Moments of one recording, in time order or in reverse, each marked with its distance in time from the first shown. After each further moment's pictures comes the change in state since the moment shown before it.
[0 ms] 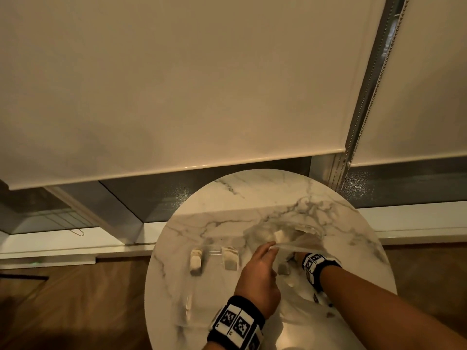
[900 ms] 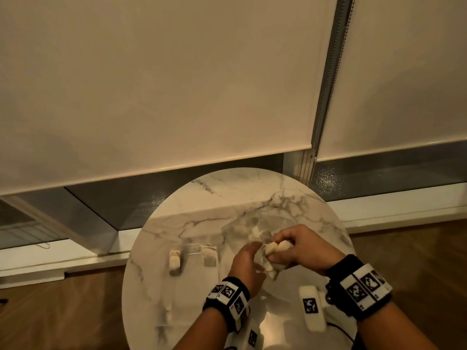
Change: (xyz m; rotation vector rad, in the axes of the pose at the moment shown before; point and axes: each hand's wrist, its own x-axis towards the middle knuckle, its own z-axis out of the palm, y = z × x) left_hand 0.025 -0.026 0.049 -0.266 -0.142 -0.118; right_hand -0.127 0.016 -0.051 1.110 0.068 -0.343
